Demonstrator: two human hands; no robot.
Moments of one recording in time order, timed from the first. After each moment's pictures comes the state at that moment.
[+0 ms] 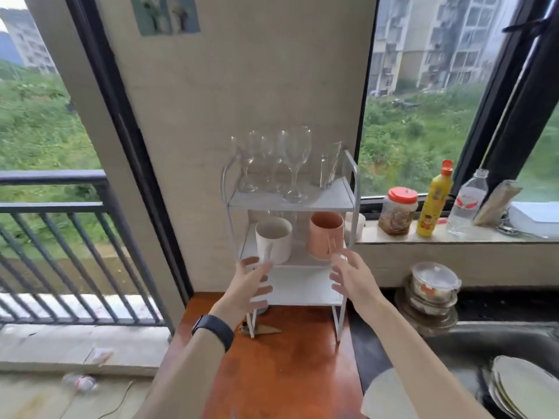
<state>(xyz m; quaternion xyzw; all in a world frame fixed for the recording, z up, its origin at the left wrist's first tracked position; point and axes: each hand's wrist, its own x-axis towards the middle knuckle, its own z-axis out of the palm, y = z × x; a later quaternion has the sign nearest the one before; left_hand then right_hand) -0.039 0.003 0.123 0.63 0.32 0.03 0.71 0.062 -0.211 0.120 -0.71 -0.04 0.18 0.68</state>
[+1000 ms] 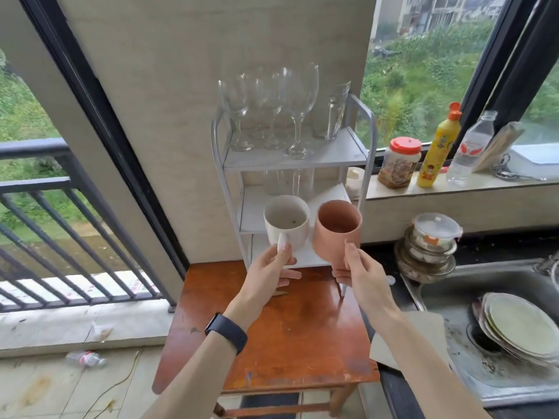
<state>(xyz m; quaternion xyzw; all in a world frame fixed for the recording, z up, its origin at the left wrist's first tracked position) -0.060 -0.009 0.081 0.73 0.15 0.03 0.67 -0.006 -0.207 0.067 -0.73 -0.03 0.05 0.68</state>
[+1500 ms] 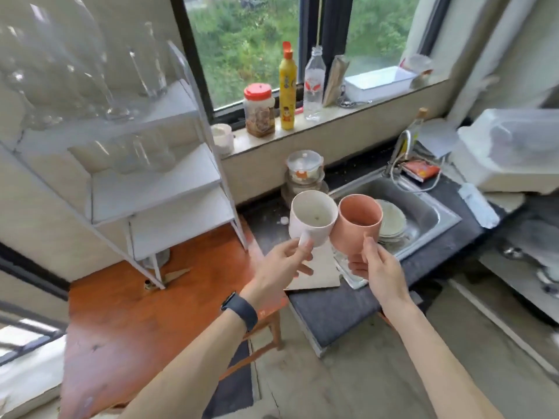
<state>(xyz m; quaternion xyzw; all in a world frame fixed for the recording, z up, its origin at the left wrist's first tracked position) -0.075 -0.238 0.047 0.79 -0.07 -0.19 0.58 -0.112 -0.449 0.015 -0.73 0.21 -0.08 0.64</state>
